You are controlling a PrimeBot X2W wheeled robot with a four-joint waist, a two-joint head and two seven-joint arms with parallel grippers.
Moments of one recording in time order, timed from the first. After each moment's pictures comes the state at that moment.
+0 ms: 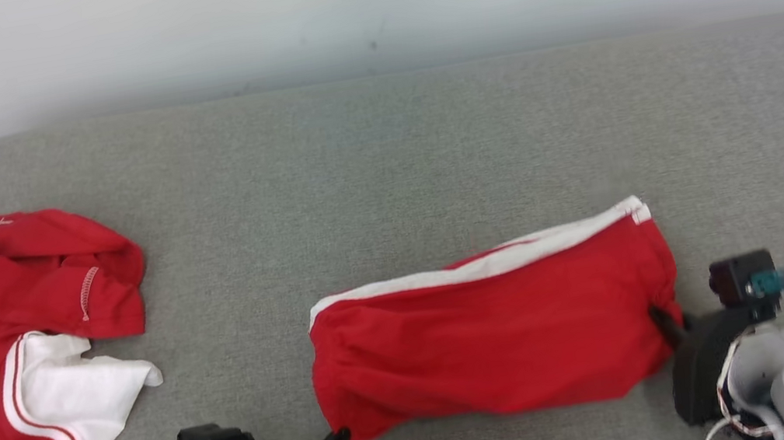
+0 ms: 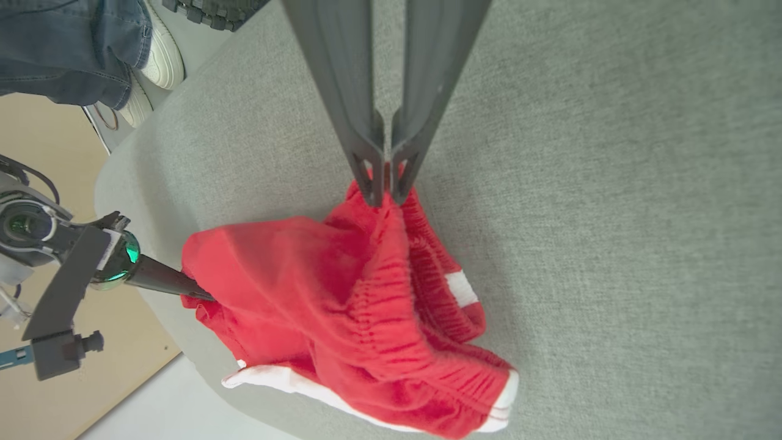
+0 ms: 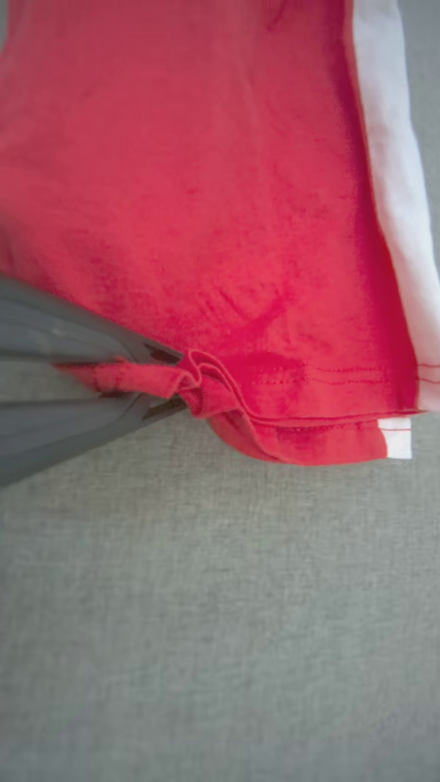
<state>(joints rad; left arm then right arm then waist) -0.29 0.40 -0.82 0.25 -0.85 -0.13 0.03 -0.31 -0.17 0.15 0.62 0.34 0.10 0.21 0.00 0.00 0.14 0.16</state>
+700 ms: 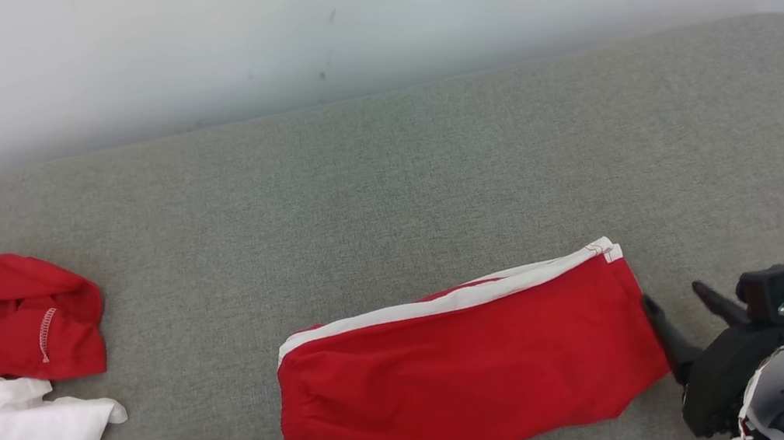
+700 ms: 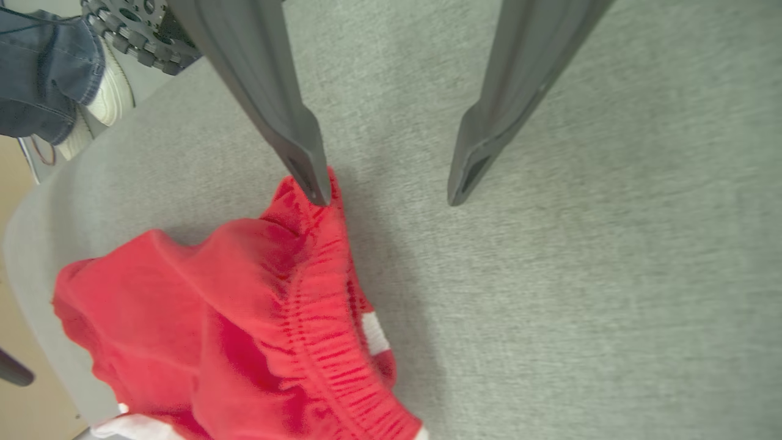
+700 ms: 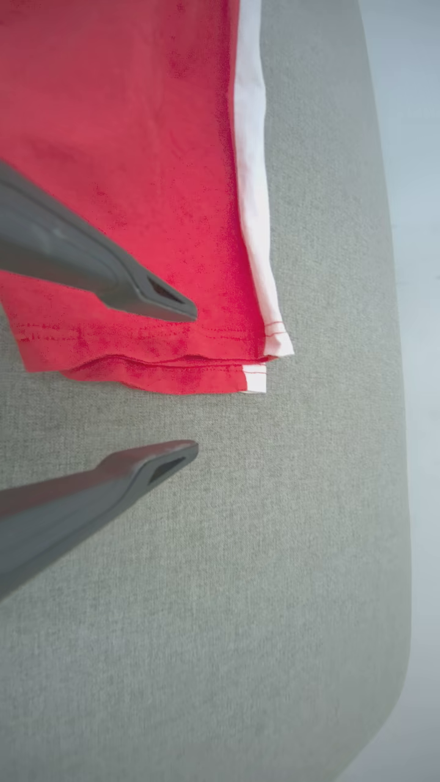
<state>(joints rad) -0.25 0.49 -0.81 0.25 -0.87 -0.03 0.15 -0.11 -0.17 0.10 0.26 0.33 0.00 0.17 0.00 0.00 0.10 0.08</state>
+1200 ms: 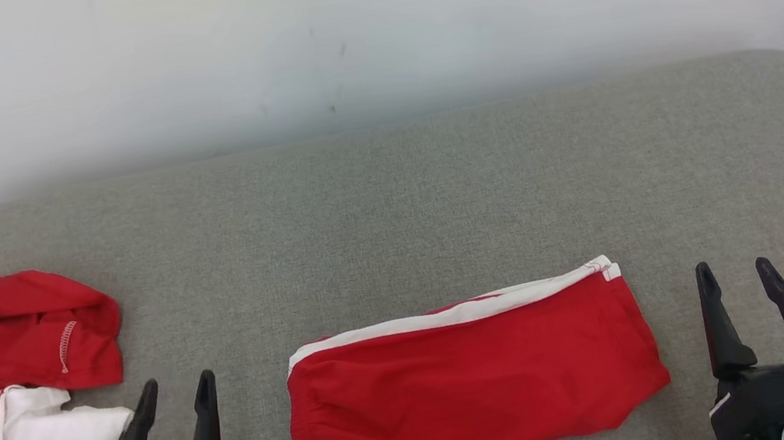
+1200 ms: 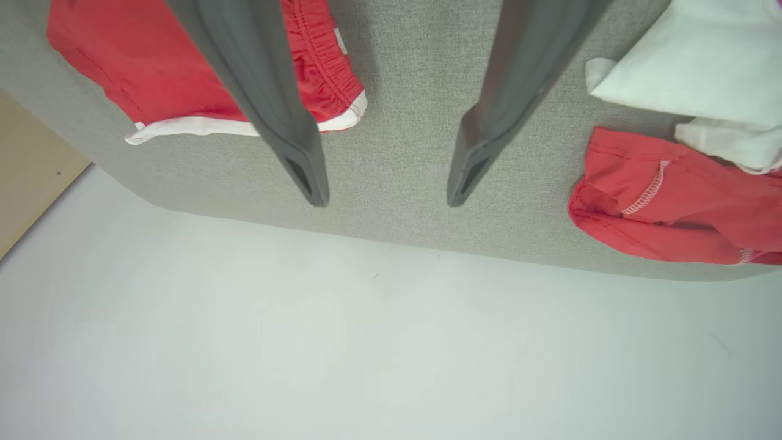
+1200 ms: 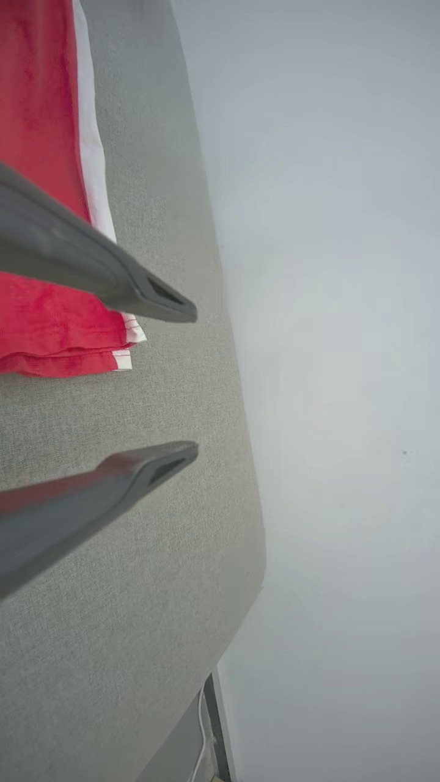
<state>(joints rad) -0.15 0.44 -0.55 0.11 -0.70 0.13 -0.29 0.03 -0.10 -0.02 0.05 0.32 -0.09 -0.10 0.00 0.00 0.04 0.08</state>
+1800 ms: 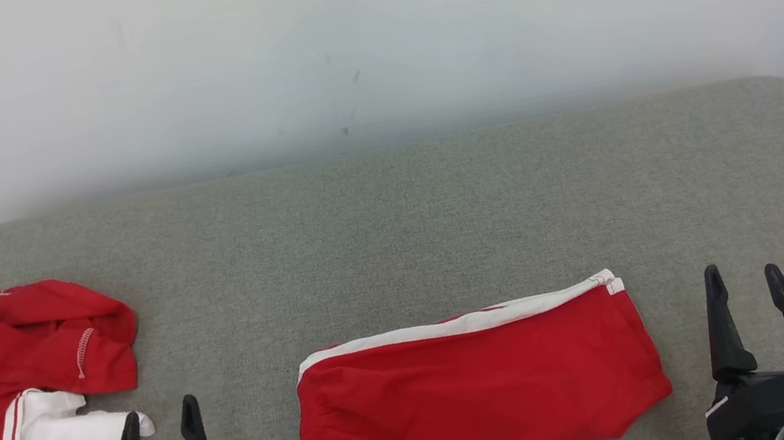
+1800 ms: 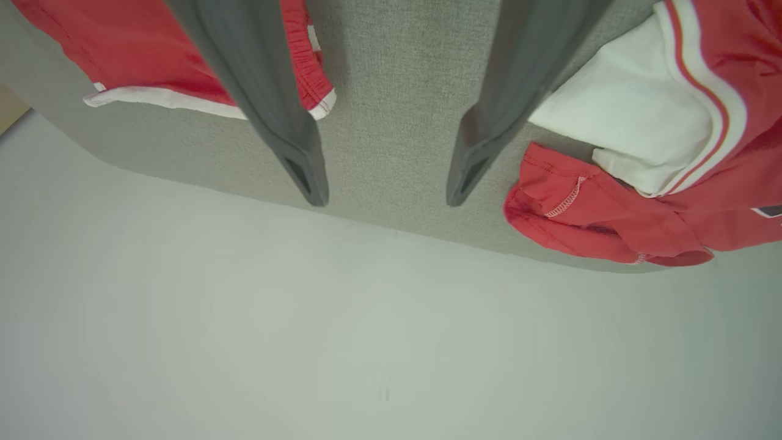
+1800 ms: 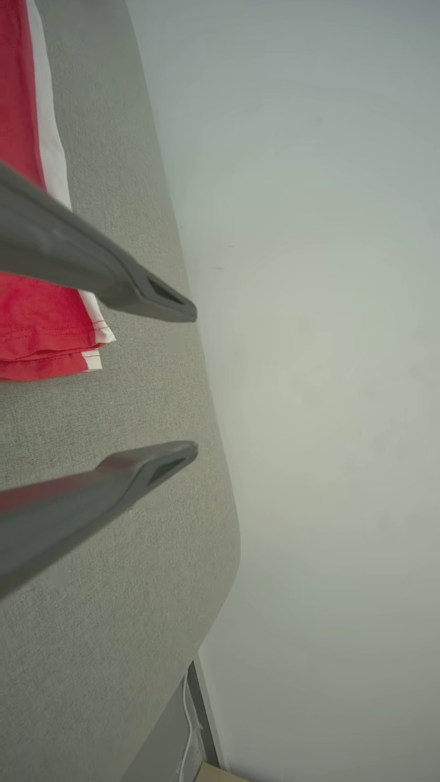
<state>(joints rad) 0.00 0.24 -0.31 0.08 -0.49 0.13 -0.26 0.03 -0.06 -0.03 0.12 0.33 -0.11 -0.23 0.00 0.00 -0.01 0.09</state>
